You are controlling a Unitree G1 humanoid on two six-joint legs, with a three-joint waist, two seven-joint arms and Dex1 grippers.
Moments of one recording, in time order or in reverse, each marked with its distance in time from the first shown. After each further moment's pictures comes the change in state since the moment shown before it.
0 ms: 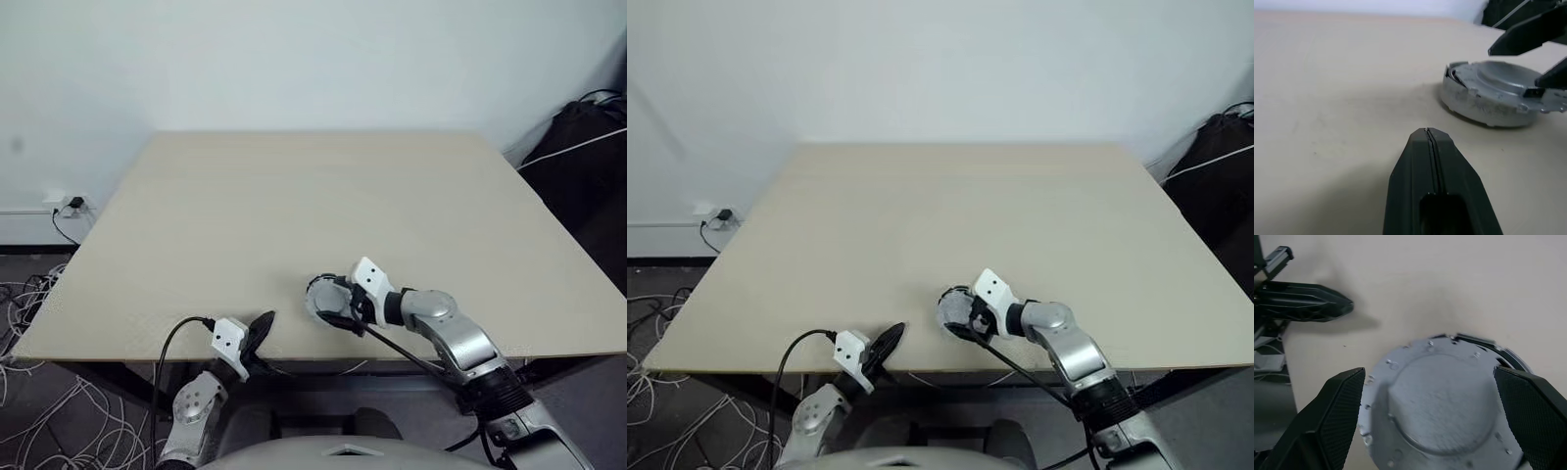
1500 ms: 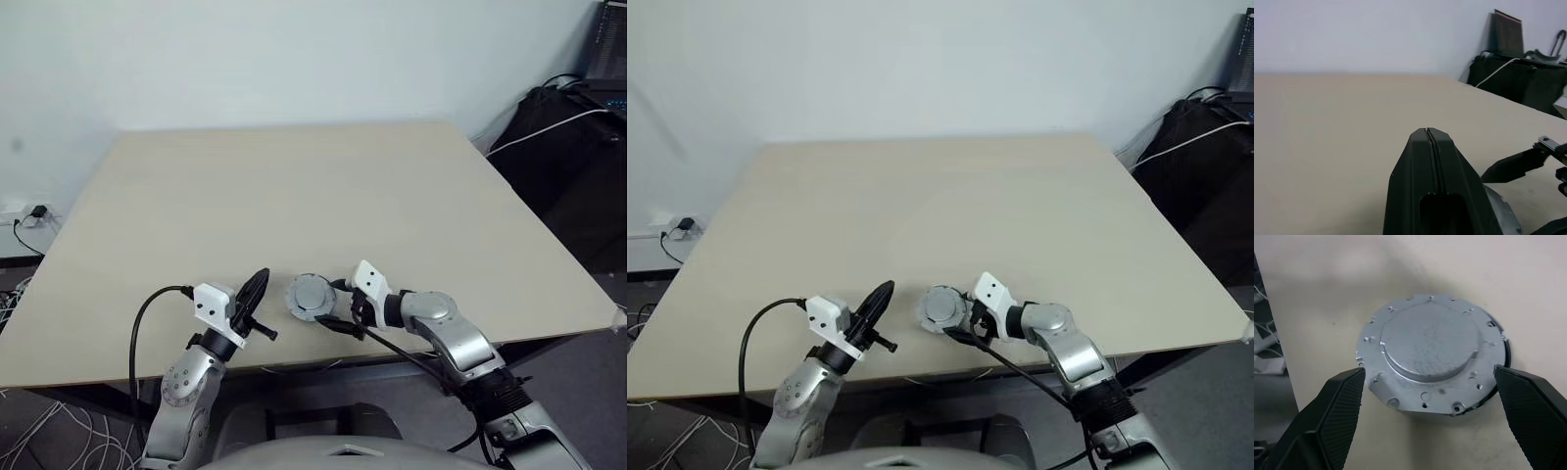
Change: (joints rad) left arm 0.166 0.025 -0.023 -0.820 -0.080 0.525 0.205; right arm 0.017 0.006 -0.014 -0.004 0.017 -0.034 0.056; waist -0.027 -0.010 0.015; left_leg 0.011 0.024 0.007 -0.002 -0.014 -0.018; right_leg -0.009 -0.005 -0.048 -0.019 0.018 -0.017
